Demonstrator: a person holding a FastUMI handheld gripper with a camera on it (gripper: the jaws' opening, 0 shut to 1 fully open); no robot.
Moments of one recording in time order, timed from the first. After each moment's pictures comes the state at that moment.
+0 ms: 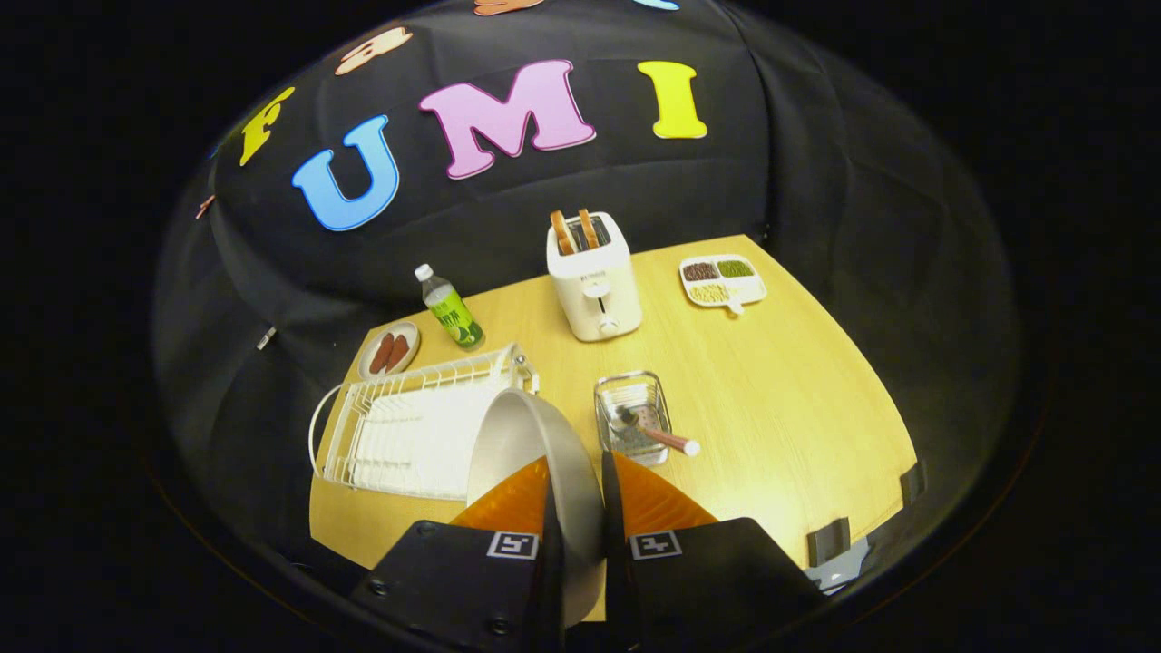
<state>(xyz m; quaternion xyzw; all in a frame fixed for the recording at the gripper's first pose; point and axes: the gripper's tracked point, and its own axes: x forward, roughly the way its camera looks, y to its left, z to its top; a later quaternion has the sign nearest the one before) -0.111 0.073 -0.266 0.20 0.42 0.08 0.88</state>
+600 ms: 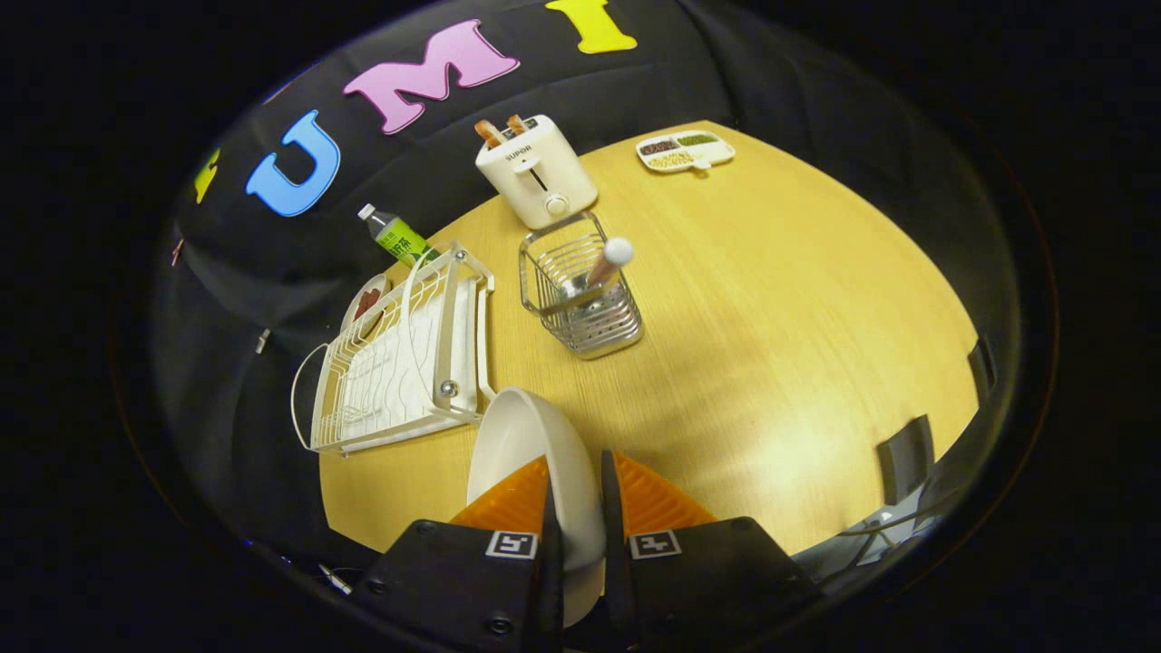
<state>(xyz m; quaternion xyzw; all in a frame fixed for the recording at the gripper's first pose) -0.175 0.091 -0.385 0.32 0.51 0.09 0.80</state>
